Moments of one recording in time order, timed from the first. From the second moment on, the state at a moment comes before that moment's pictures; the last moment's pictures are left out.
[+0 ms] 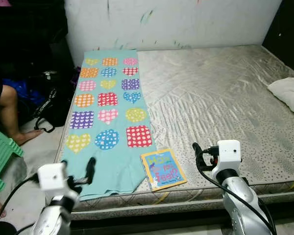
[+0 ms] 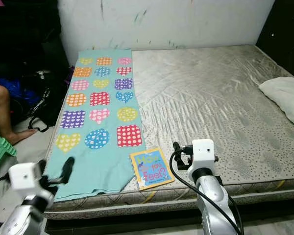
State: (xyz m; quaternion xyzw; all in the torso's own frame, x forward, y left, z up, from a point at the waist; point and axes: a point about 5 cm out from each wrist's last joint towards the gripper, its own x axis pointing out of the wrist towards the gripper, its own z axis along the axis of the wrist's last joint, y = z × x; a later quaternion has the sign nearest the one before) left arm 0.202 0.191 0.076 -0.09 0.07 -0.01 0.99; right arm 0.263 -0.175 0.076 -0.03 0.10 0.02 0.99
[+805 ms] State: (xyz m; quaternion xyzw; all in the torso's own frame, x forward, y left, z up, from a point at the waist) left arm 0.212 0.187 0.070 -0.10 0.07 -0.01 0.99; right arm 0.269 -0.171 0.069 -0.04 0.10 0.04 0.99
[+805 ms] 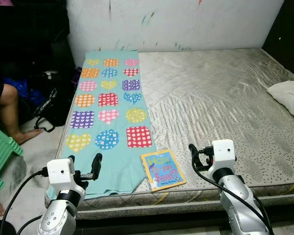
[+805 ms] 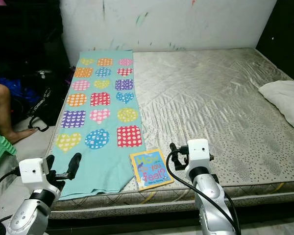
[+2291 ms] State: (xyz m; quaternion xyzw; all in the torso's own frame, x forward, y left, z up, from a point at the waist) left arm 0.219 0.186 0.067 -0.10 0.07 -0.02 0.99; right arm 0.272 -0.172 0.066 -0.05 0.11 0.04 0.99
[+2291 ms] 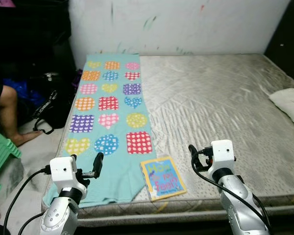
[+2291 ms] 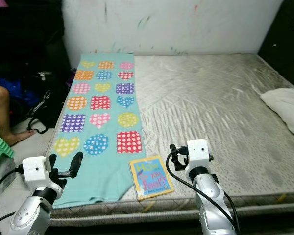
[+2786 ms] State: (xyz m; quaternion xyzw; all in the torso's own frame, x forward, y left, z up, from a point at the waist) left arm 0.225 0.184 0.071 -0.09 0.07 -0.02 0.99; right arm 0.276 -0.172 0.067 -0.05 0.11 0.04 0.99
